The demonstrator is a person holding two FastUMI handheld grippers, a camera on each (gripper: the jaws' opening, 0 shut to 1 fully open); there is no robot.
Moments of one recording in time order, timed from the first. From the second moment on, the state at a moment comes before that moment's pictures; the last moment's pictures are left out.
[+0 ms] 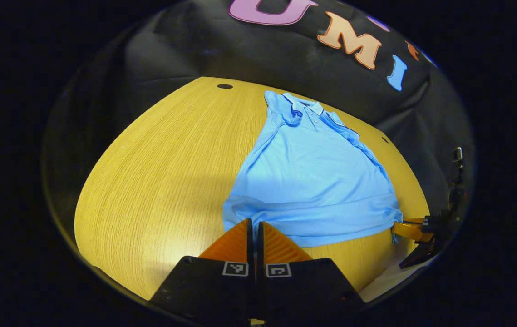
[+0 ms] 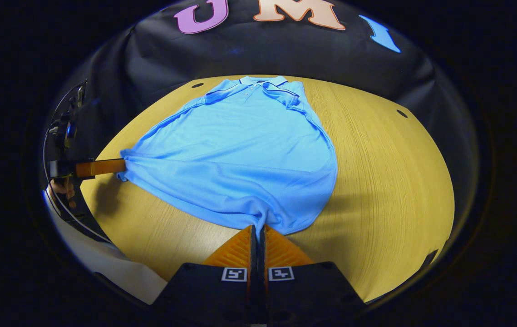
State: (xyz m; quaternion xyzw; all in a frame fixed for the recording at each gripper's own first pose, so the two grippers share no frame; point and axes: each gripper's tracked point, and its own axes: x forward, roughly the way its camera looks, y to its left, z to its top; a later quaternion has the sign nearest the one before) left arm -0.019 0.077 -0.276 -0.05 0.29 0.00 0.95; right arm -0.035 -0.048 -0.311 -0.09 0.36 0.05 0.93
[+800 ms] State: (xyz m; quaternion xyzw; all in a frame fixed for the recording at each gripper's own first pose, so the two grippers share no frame) left arm 0.103 0.057 -0.169 -0.05 0.17 -0.01 0.98; right arm 0.089 -0.061 -0.226 -0.10 0.25 0.01 0.96
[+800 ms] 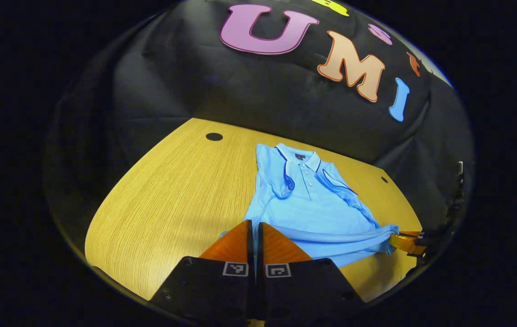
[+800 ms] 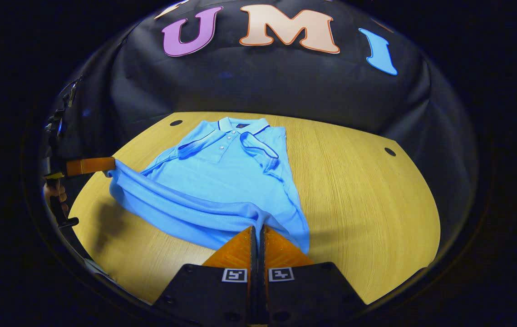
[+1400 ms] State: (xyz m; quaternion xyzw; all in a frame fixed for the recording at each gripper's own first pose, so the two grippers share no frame) left arm 0.264 0.046 -0.110 -0.03 0.10 0.00 0.99; right arm 0.264 -0.081 -0.171 -0.12 0.18 -0.02 0.98
